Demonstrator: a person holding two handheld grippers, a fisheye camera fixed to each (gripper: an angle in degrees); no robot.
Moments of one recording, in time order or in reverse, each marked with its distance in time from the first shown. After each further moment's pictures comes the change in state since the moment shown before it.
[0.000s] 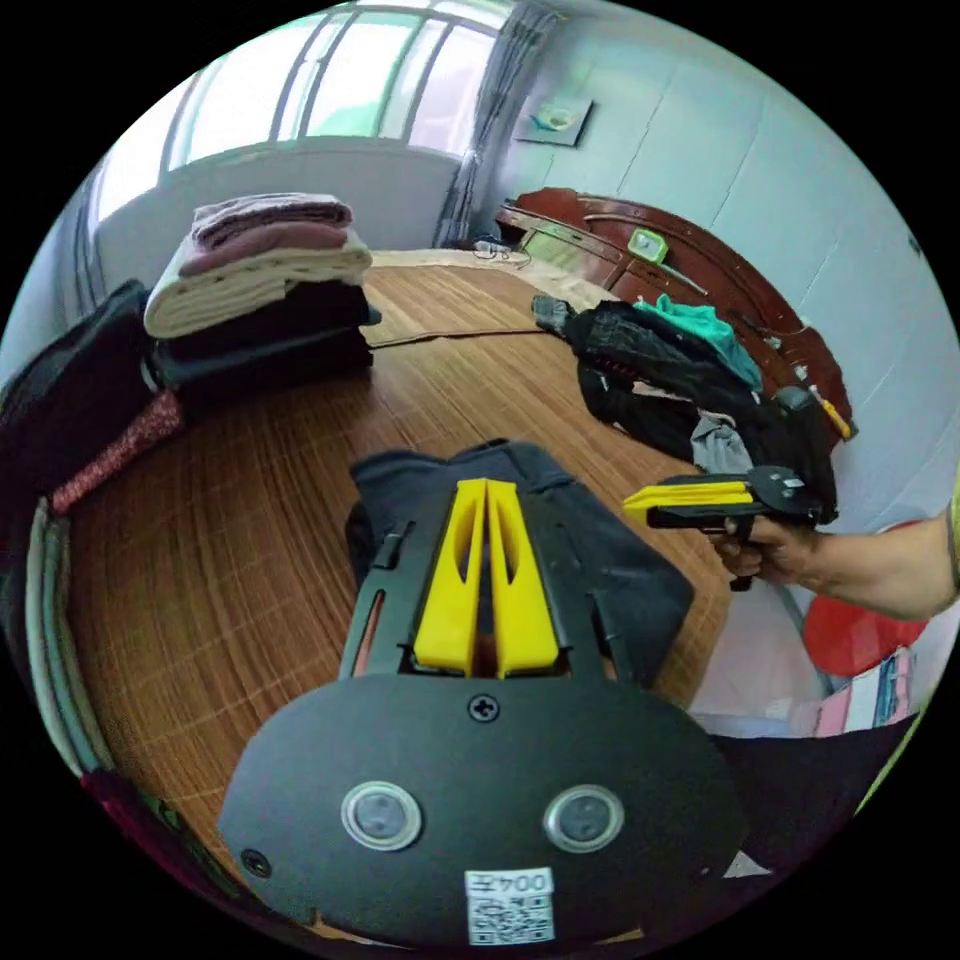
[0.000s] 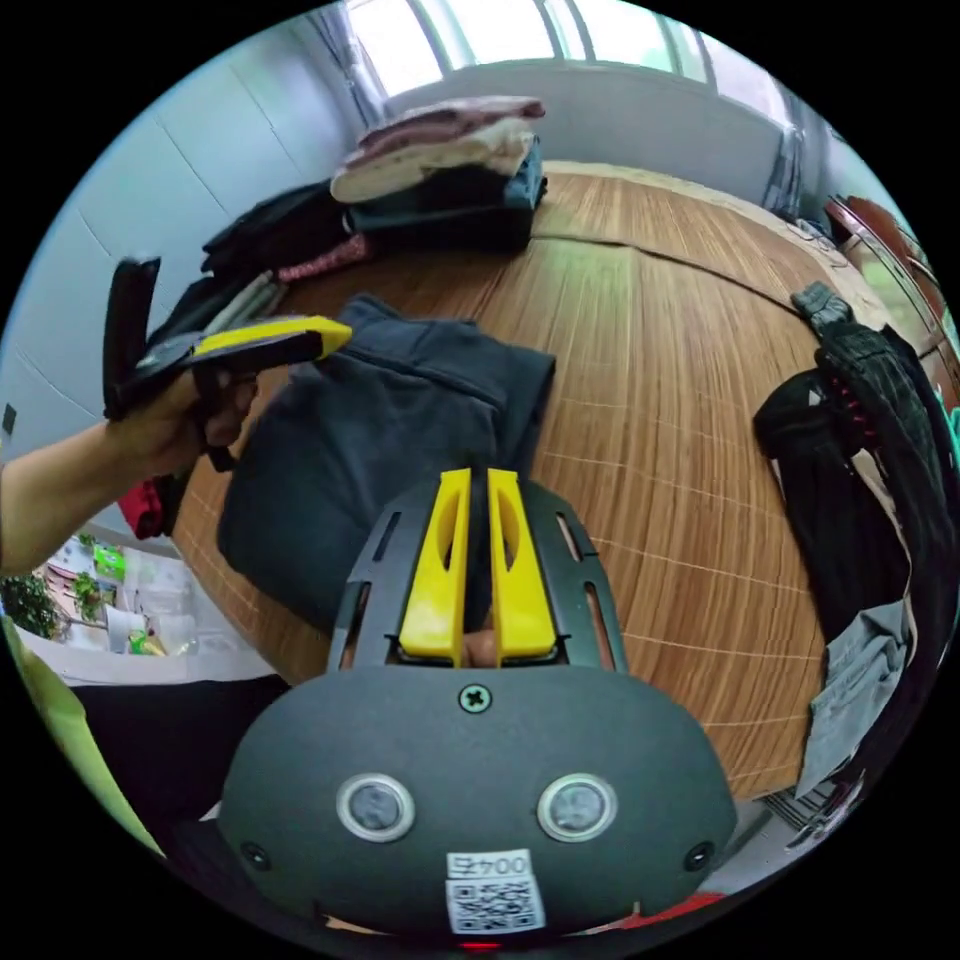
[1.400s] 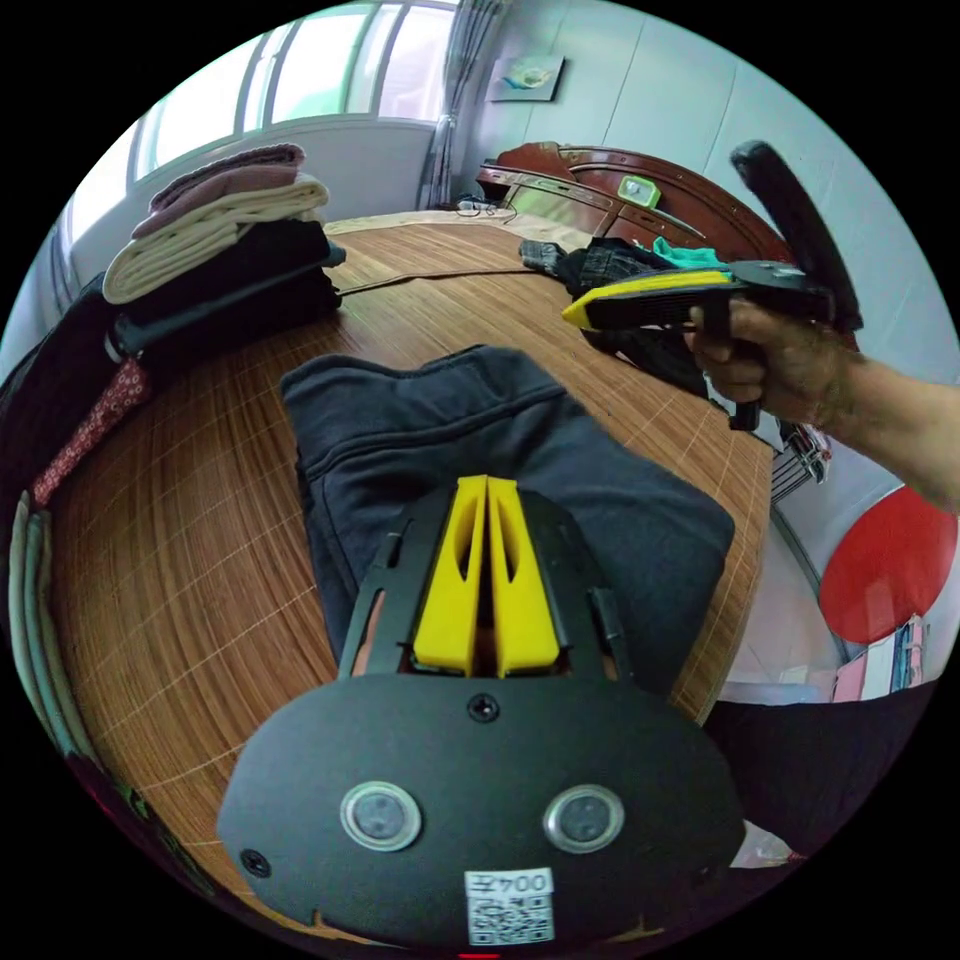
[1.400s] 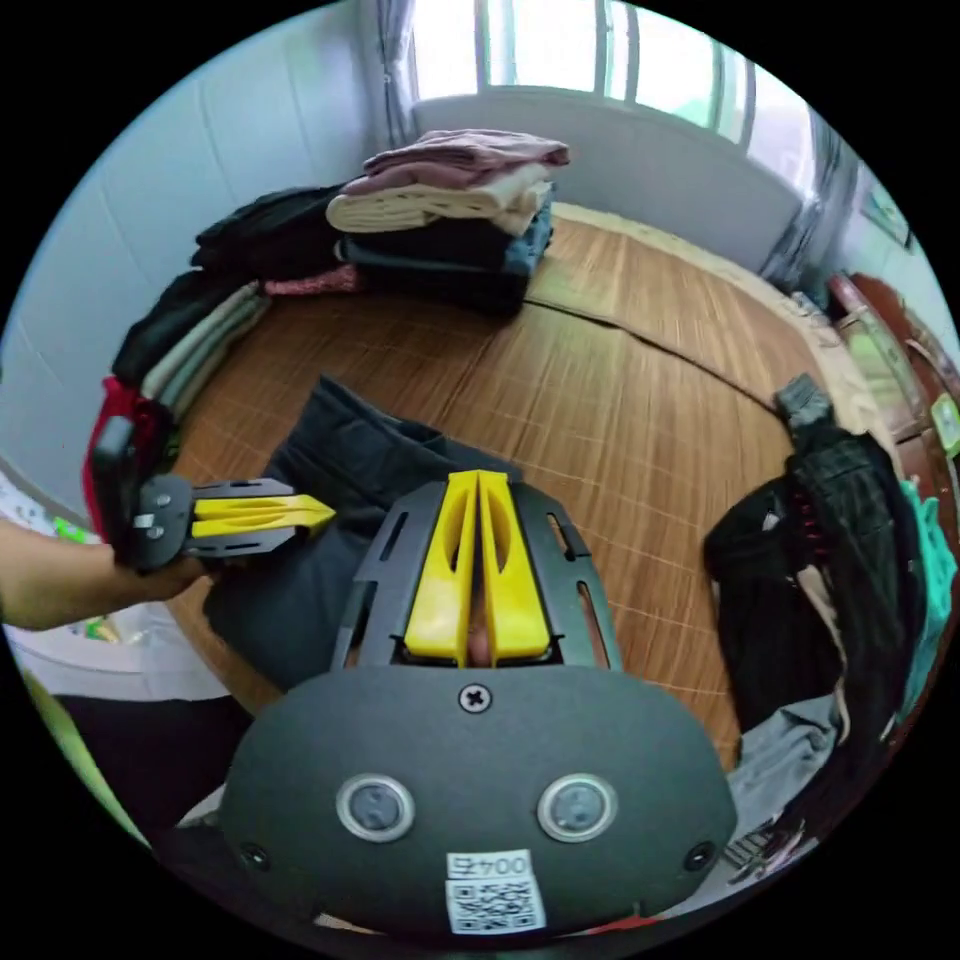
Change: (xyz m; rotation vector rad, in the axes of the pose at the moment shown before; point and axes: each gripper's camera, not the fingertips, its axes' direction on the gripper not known) left arm 0.038 0.072 0.051 0.004 0.016 0.015; right arm -0.008 -0.033 -0.032 0.067 0.075 -0.114
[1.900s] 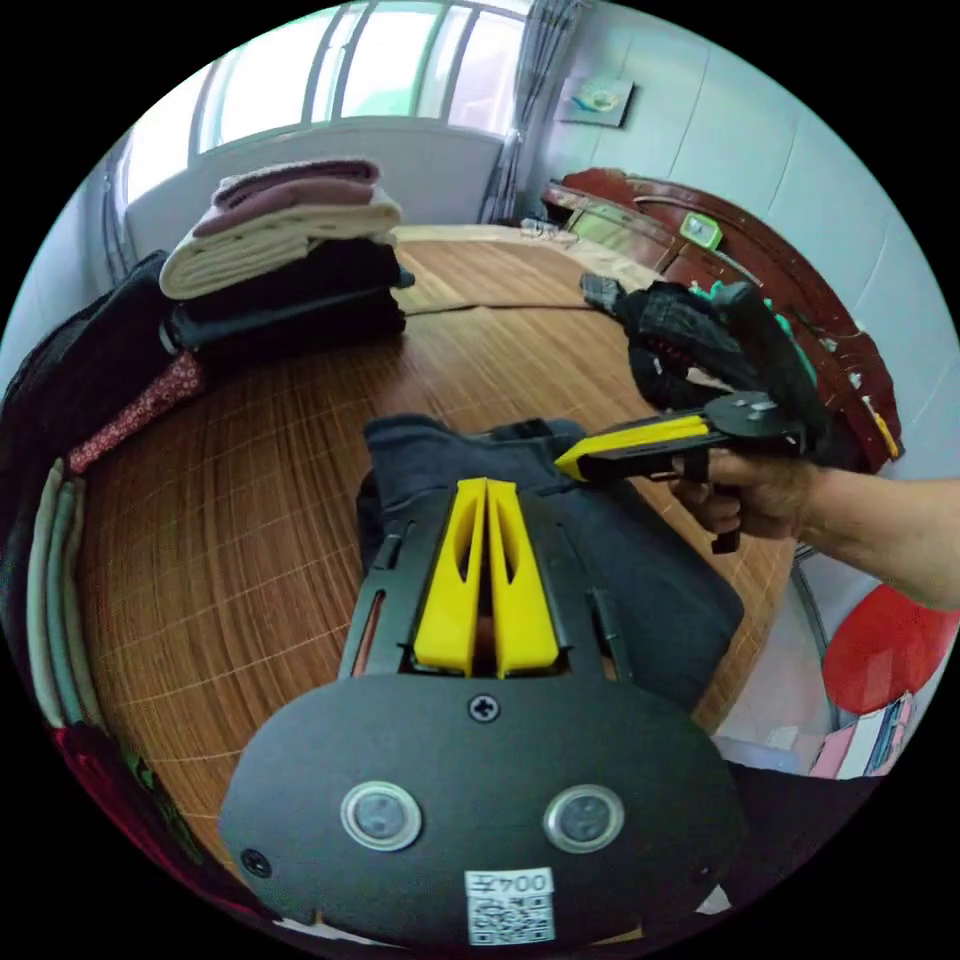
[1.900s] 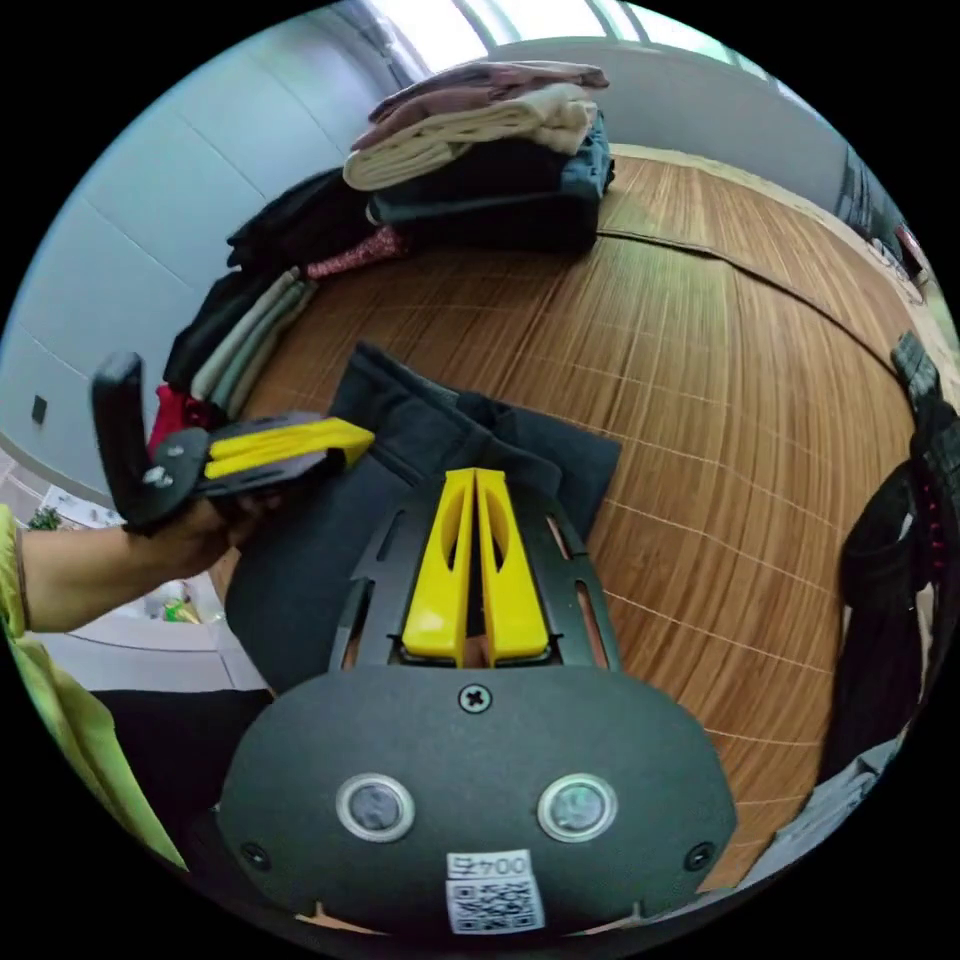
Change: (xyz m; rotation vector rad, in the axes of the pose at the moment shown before) left arm -0.047 -0.060 0.000 -0.073 -0.113 -0.137; right arm -0.018 -0.006 0.069 -0.085 -0.267 0.039
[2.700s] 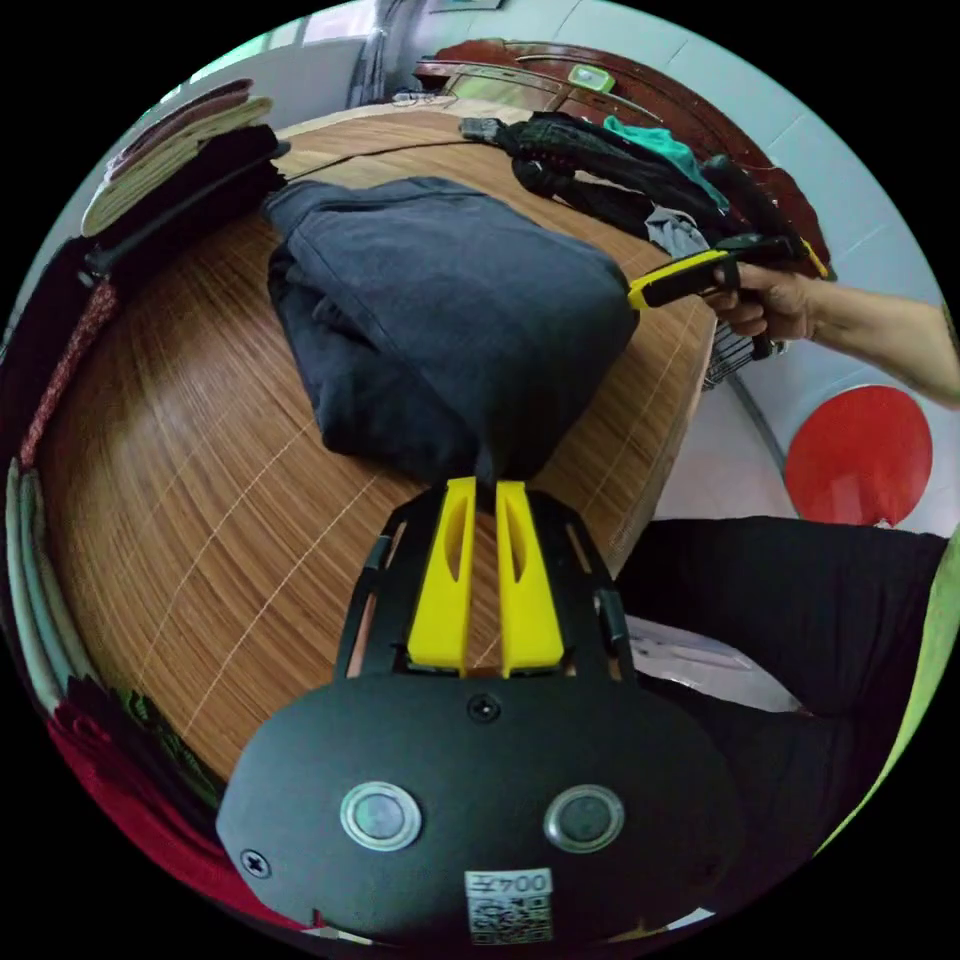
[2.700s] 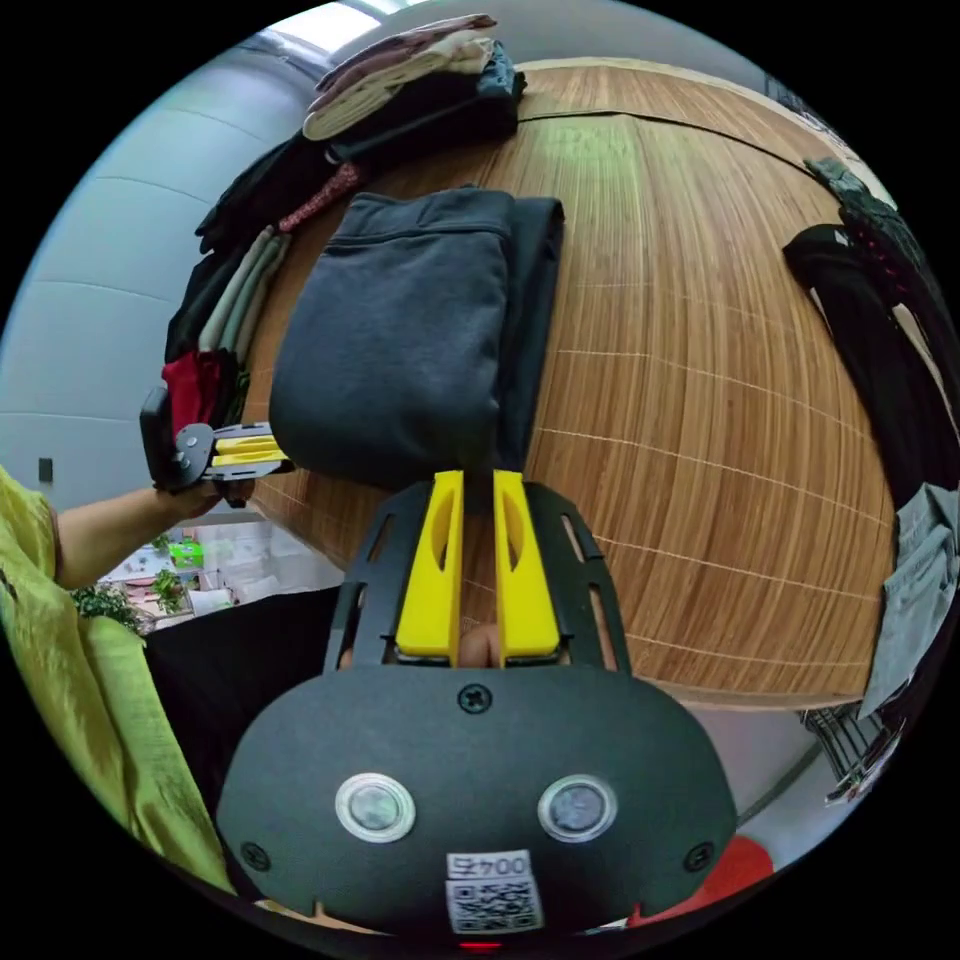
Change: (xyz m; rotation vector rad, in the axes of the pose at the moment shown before) left arm -0.060 0.073 -0.093 -0.288 0.210 0.232; right arm -0.129 0.106 -0.017 -0.195 -0.021 0.228
